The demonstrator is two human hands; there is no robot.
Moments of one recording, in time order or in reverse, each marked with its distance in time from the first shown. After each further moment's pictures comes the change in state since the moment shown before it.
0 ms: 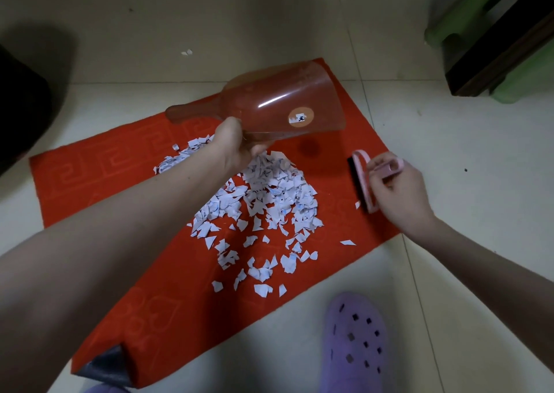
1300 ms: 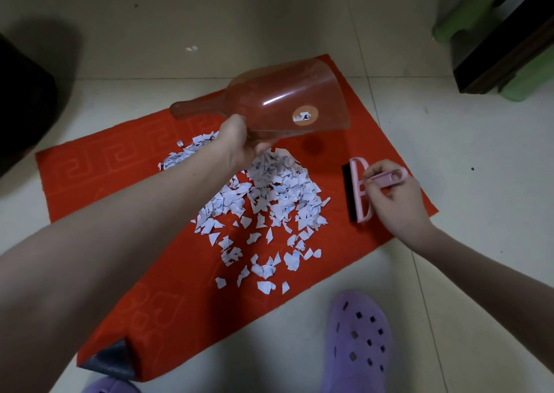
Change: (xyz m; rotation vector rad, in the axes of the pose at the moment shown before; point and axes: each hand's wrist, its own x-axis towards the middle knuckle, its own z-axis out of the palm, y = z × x) left_hand 0.003 0.001 -0.004 -0.011 0.034 -0.015; right_hand -0.013 0.003 0.013 0.130 -0.067 -0.038
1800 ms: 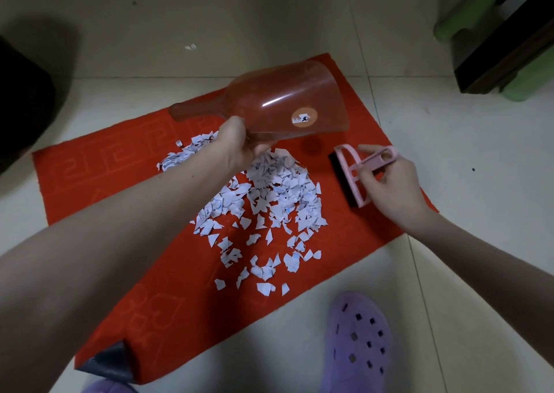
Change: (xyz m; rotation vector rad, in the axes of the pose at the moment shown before) left_hand 0.004 -0.002 -0.002 0.020 -0.002 -0.003; right_hand 0.023 -0.020 0.001 -0.127 0.018 -0.031
